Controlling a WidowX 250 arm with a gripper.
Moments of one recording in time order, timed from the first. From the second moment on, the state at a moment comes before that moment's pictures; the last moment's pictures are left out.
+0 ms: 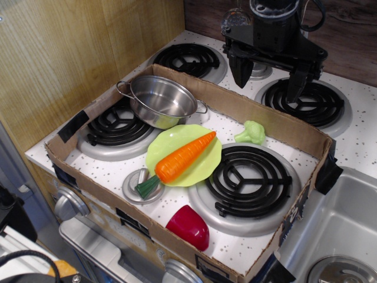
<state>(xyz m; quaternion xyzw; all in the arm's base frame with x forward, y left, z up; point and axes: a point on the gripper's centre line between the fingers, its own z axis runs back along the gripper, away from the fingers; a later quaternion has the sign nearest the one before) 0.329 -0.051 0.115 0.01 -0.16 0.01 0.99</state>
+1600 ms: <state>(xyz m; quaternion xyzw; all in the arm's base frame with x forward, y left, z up) 0.250 0.018 0.064 0.05 -0.09 -0.03 0.99</state>
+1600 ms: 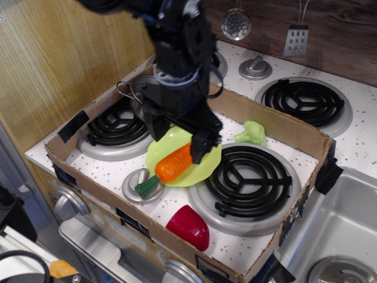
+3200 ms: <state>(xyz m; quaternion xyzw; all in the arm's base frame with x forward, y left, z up) 0.245 0.046 0.016 -0.04 -0.11 -0.03 0.99</state>
